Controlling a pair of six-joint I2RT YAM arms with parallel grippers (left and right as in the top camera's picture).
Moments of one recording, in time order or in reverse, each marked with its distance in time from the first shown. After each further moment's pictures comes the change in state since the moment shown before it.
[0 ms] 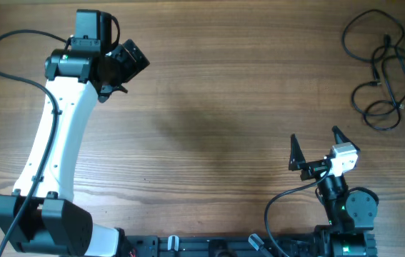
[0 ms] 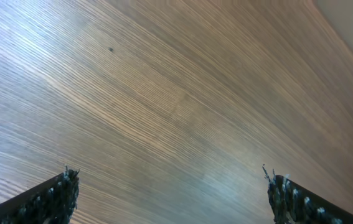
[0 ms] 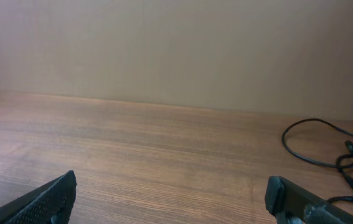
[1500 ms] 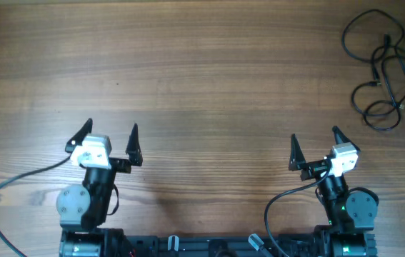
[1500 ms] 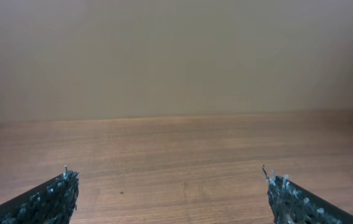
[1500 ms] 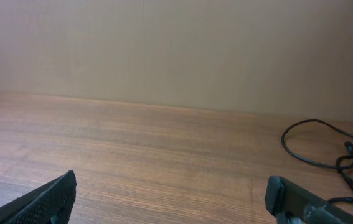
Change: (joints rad) left arm 0.057 -1.391 -1.326 0.996 0.087 0.720; right arm 0.000 -0.004 0.000 0.000 0.000 0.000
